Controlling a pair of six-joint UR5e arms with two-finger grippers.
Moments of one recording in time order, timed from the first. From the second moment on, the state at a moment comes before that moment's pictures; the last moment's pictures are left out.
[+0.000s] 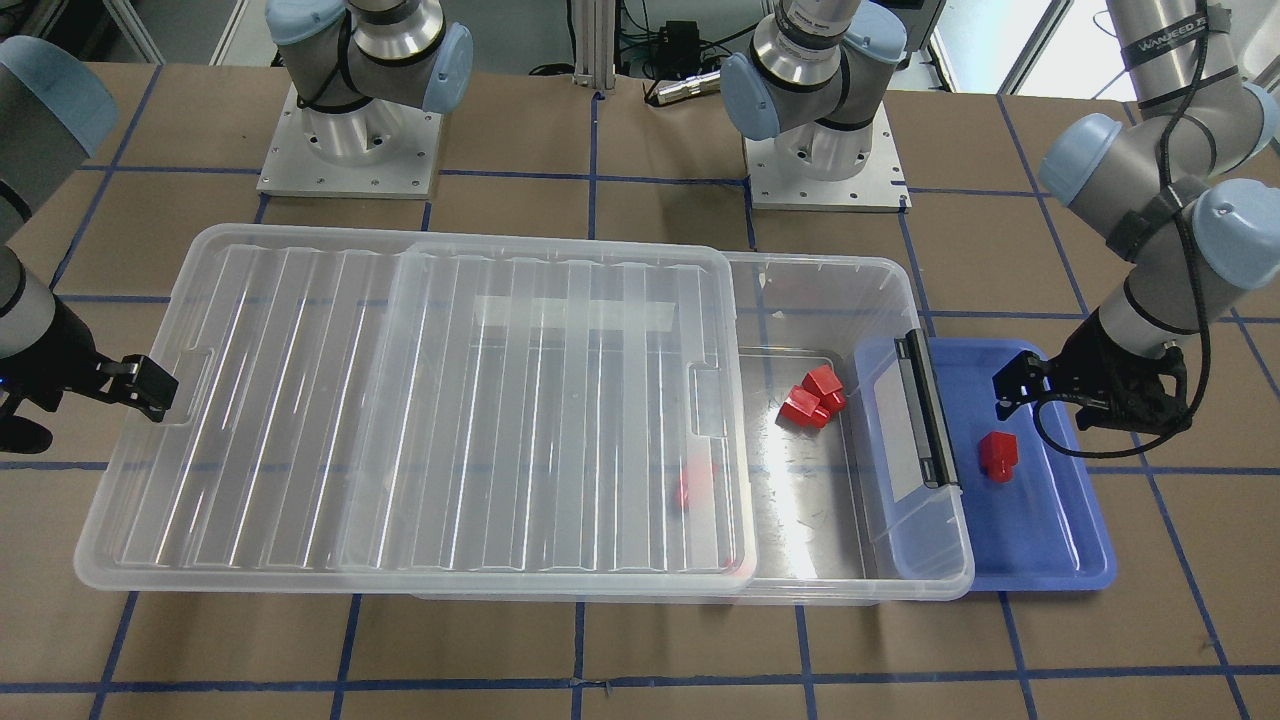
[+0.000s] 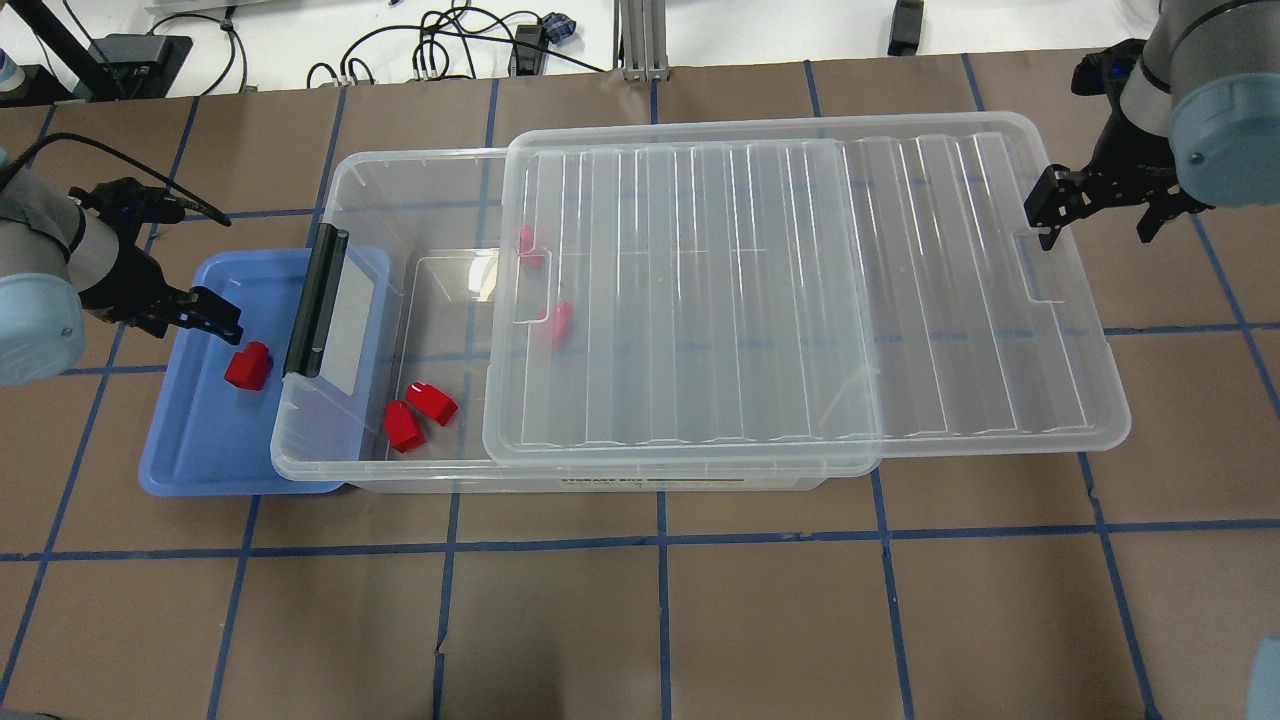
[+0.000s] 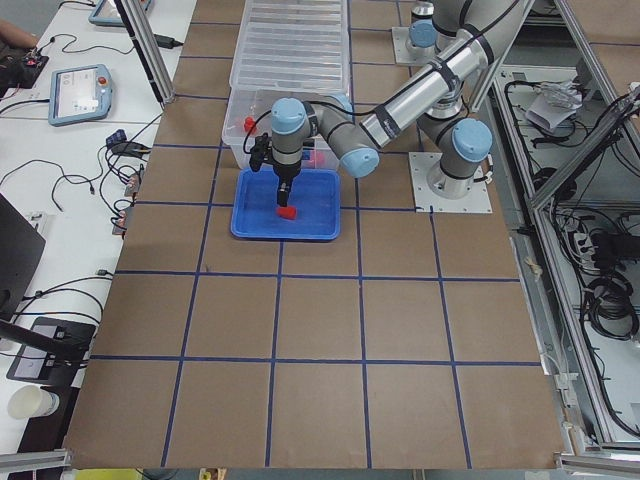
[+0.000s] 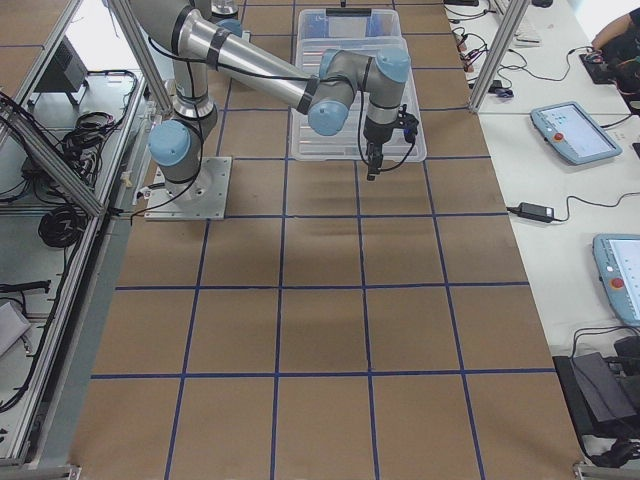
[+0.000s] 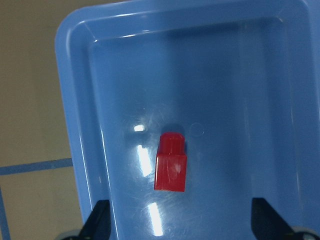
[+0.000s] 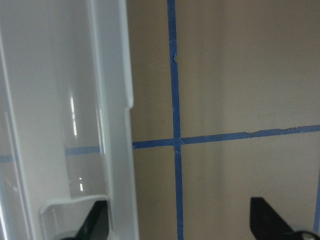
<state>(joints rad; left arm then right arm) -1.07 -1.79 -1.92 -0.94 1.54 0.64 1.27 -1.34 1.67 -1.90 -1.72 -0.25</state>
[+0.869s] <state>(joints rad) -1.06 -1.87 -1.93 -0.93 1.54 0.64 1.28 -1.37 1.62 -1.83 -1.71 -0.24</state>
